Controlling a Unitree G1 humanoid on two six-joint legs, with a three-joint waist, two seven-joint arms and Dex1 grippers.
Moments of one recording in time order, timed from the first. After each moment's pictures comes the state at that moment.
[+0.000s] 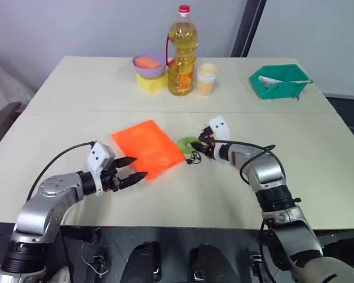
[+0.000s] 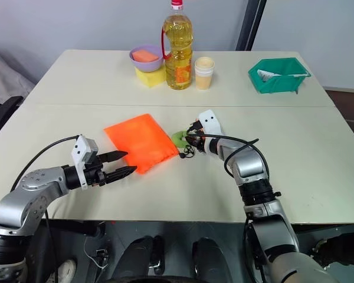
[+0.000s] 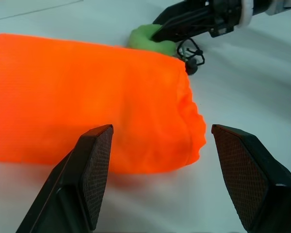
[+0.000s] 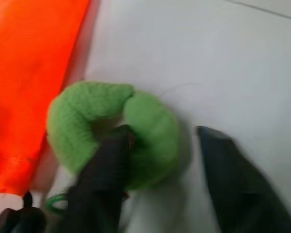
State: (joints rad) left arm -0.12 0.65 0.10 -0.28 -0.51 0.56 -0.87; right arm -0.65 -0.29 0.11 0.18 0.17 0.75 0.49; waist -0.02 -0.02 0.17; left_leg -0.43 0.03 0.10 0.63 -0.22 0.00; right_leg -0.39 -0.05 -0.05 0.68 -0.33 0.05
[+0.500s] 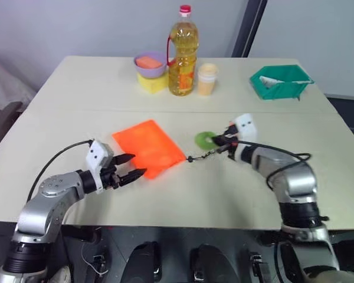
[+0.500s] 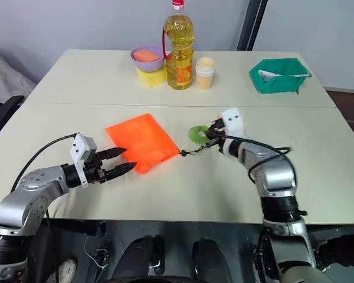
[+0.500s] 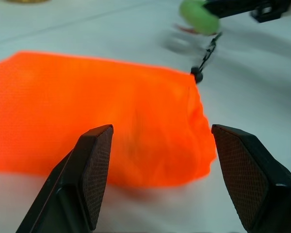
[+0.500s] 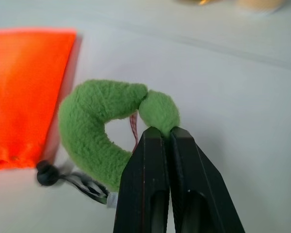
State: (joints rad) left arm -0.15 0.62 0.10 -0.26 -0.51 0.50 -0.84; right arm -0.45 -0.40 -0.14 -0.25 0.32 0.93 0.48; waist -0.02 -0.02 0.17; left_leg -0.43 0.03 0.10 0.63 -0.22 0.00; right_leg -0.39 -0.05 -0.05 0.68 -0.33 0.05
